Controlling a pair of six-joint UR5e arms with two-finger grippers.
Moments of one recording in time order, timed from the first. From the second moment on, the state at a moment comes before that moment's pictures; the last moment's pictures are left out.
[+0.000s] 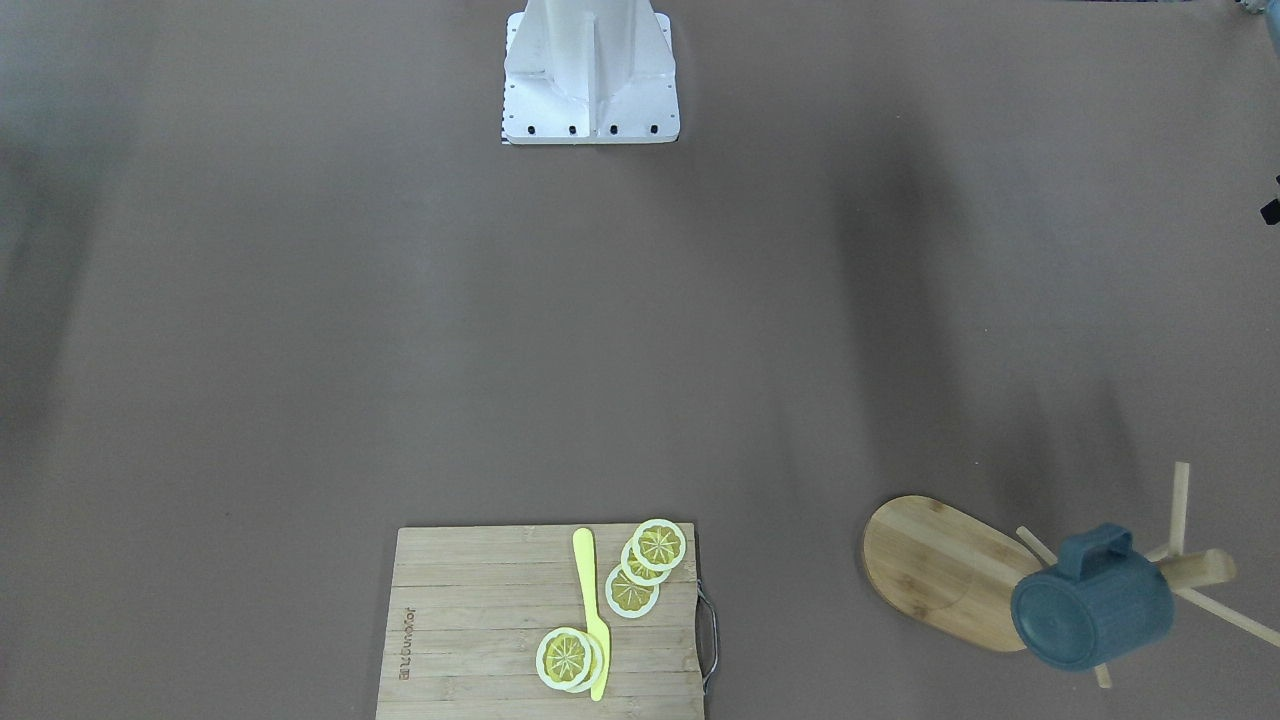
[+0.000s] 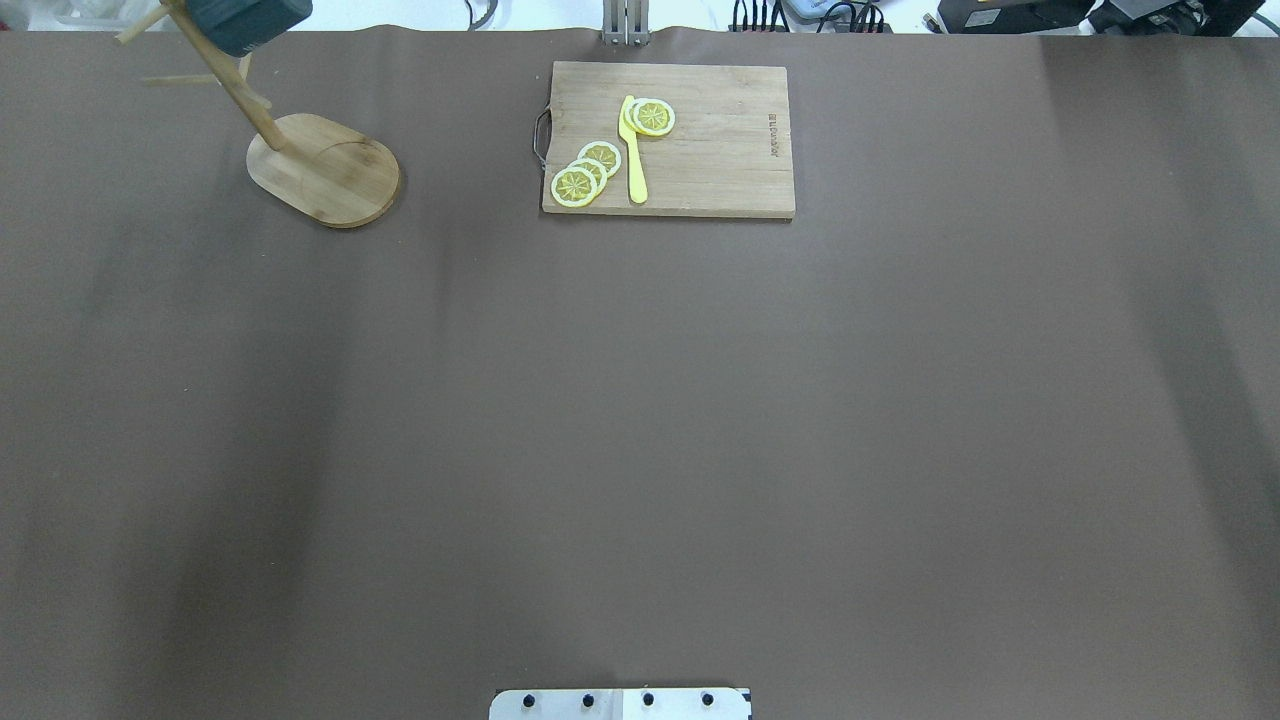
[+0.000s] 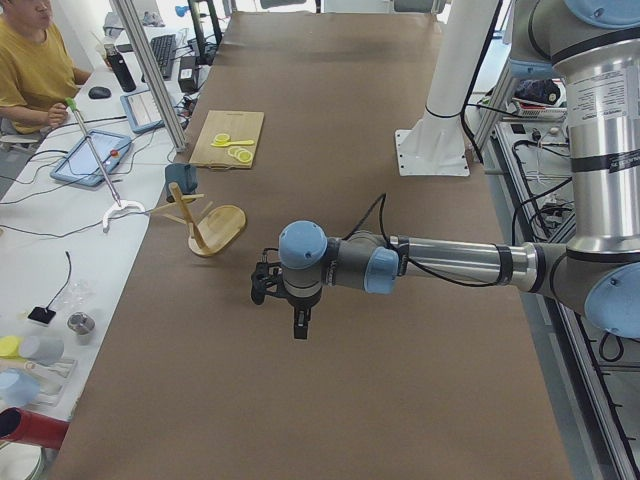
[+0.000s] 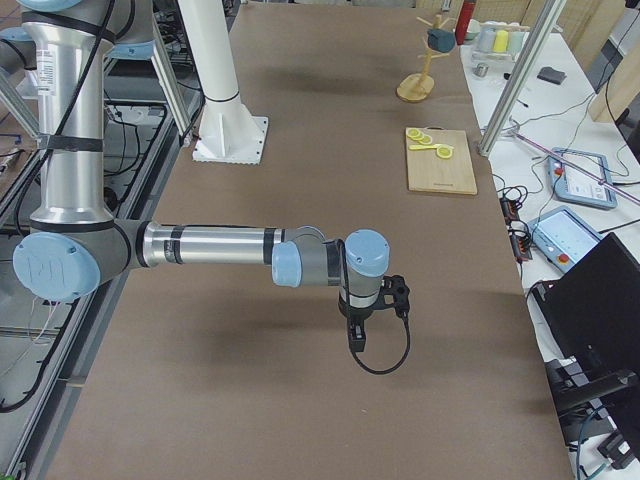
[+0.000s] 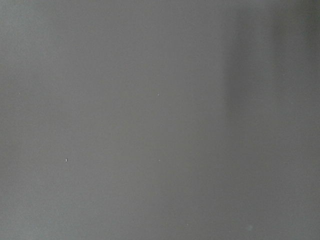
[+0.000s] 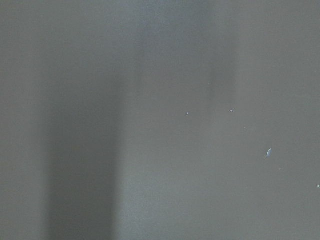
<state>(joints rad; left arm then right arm) -1.51 -1.39 -1.81 -1.69 -2.40 -0.12 1.52 -1.63 1.65 -1.54 2.30 -0.04</state>
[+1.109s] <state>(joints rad) -1.51 -1.34 -1.75 -1.94 -2.40 -0.13 1.52 -1.64 1.64 -1.54 2.31 -0.04</state>
